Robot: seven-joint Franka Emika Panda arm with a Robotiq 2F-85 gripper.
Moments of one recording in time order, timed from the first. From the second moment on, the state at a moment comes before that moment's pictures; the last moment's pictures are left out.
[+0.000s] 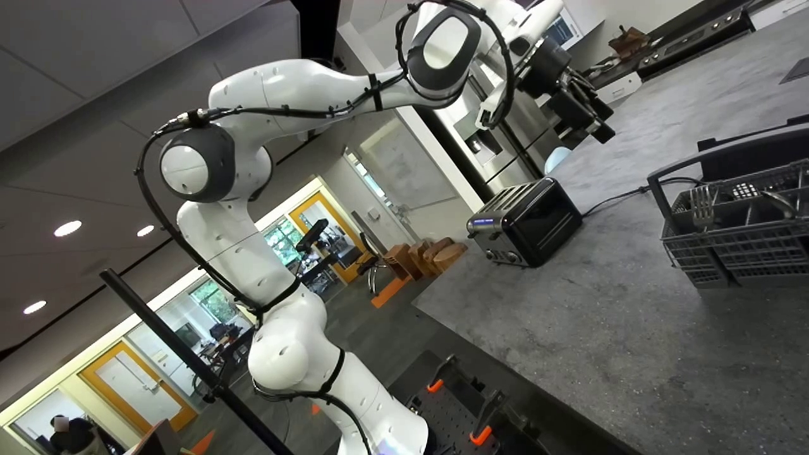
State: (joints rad) arm -0.27 0.11 -0.20 -1.92 -0.07 2.29 0.60
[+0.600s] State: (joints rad) arm -0.25 0.25 -0.23 -1.77 -0.05 2.26 0.81
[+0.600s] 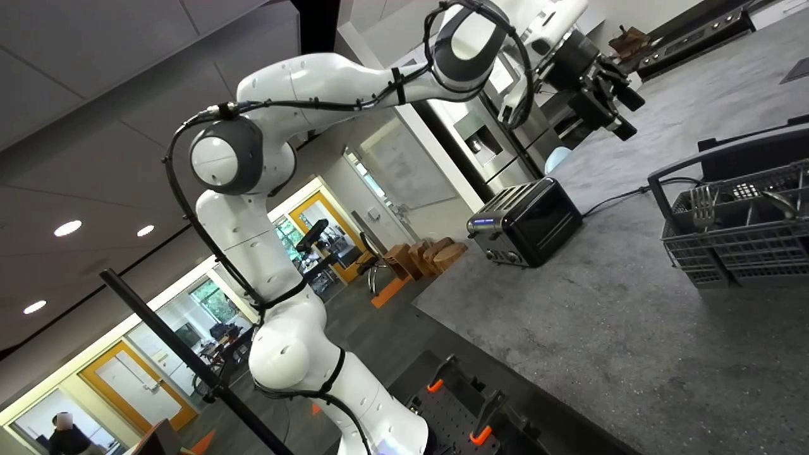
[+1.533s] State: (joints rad) arm -0.31 0.65 -0.24 -1.33 0.11 2.06 0.83
